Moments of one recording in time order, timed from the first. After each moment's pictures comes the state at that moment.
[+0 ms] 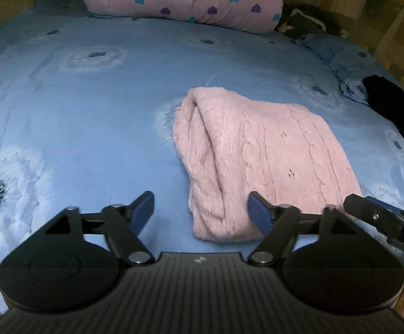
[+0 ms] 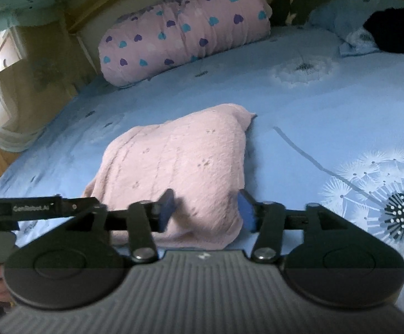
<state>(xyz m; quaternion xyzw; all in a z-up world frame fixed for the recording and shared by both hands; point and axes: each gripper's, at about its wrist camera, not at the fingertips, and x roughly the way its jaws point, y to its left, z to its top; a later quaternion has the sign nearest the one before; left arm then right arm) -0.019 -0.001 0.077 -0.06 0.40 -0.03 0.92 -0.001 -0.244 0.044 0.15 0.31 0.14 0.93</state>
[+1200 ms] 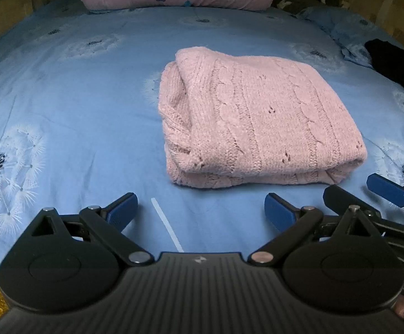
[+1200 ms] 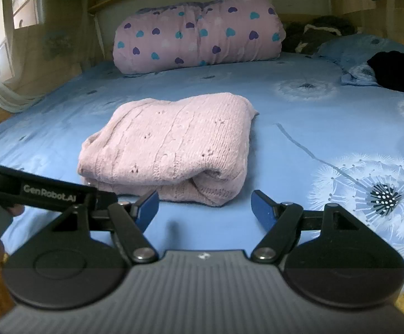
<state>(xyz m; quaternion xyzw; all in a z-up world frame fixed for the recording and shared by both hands) -0.051 -0.045 0.045 -0.01 0.42 -0.01 0.91 -0.045 -0.222 0.018 0.05 0.27 0.12 0.95</state>
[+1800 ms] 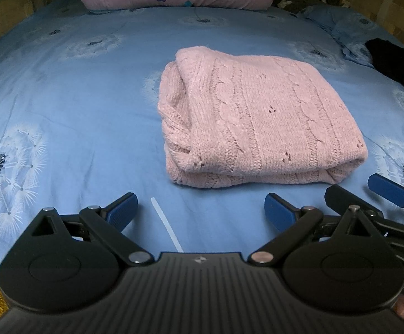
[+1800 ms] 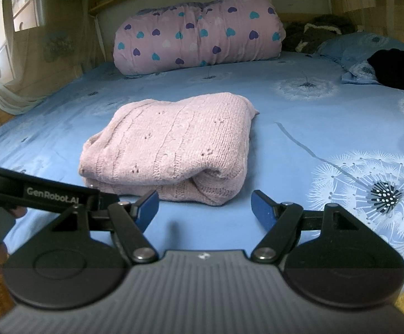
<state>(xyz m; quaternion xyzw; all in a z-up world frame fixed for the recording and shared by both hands) -0.051 -0.046 0.044 -0.01 0.42 -0.01 0.91 -0.045 -0.222 0.018 0.06 0.27 0.13 0.95</state>
